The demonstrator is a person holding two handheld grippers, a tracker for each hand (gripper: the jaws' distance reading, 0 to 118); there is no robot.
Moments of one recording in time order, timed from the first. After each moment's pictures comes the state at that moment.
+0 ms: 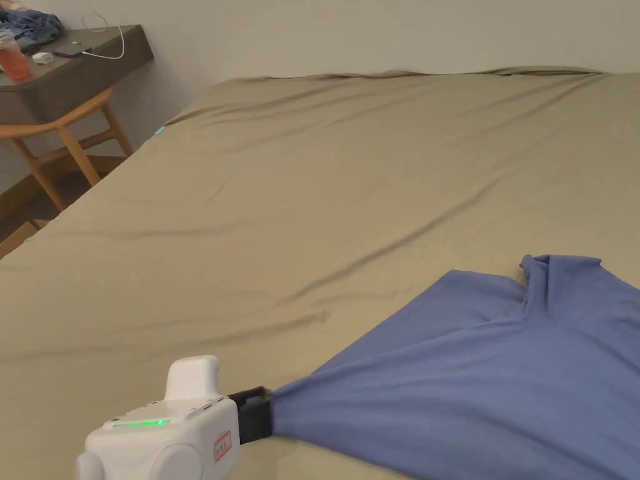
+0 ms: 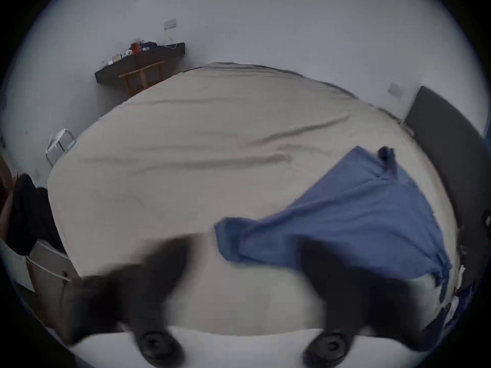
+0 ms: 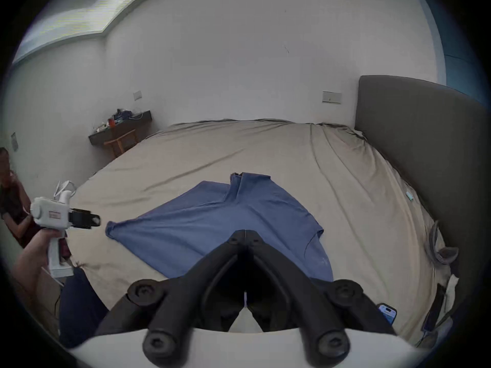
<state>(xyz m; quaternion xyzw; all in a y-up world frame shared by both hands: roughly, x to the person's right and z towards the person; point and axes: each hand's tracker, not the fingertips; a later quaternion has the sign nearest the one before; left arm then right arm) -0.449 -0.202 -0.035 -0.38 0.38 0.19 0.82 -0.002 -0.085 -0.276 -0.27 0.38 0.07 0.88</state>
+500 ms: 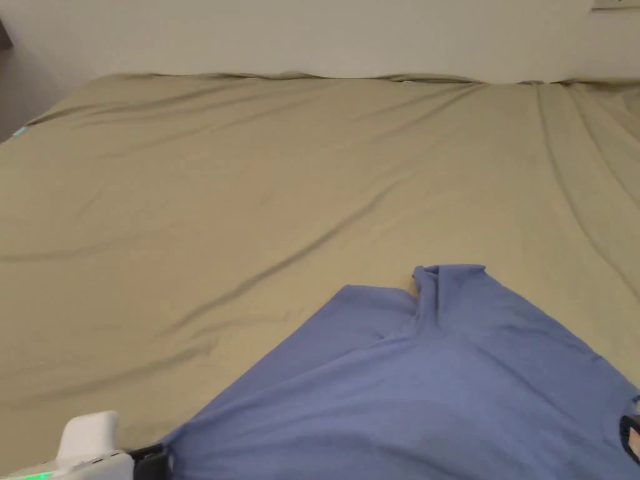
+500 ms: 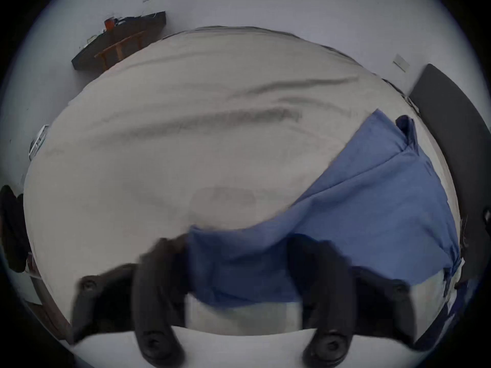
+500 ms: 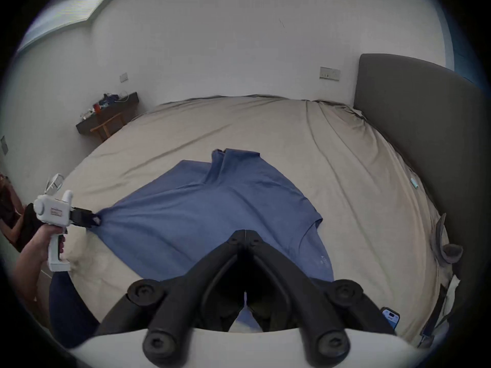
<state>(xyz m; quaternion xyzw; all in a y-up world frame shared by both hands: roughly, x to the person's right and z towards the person) -0.472 -0.263 -0.073 -0.43 0.31 0.22 0.82 -0.028 -0.133 -0.338 -0.33 0.35 0.10 0.87</state>
